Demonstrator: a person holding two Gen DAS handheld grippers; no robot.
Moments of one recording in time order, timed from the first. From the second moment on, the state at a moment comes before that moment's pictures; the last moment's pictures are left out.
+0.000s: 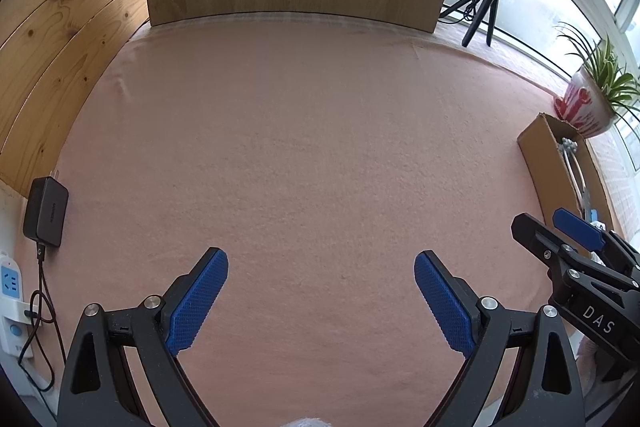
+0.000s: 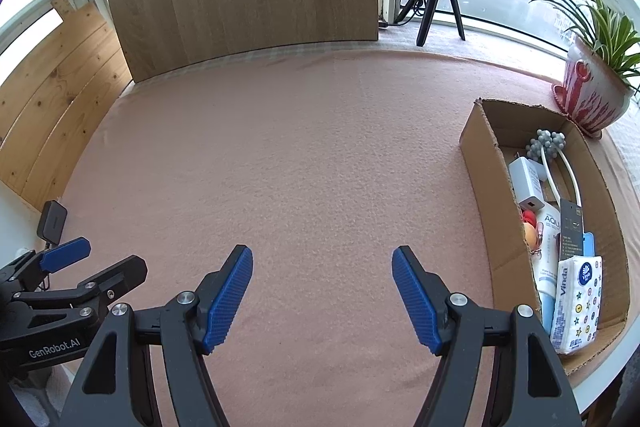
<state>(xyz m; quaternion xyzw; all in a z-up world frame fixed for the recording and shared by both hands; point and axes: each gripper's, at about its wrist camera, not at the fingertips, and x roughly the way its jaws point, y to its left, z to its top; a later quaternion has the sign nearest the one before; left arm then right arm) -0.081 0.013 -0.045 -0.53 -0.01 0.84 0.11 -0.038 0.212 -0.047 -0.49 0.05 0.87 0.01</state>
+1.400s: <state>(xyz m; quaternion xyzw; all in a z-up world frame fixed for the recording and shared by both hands) -0.090 0.003 -0.060 -0.53 -0.01 0.84 0.09 -0.051 0.211 -0.059 -0.50 0.03 0.87 0.00</state>
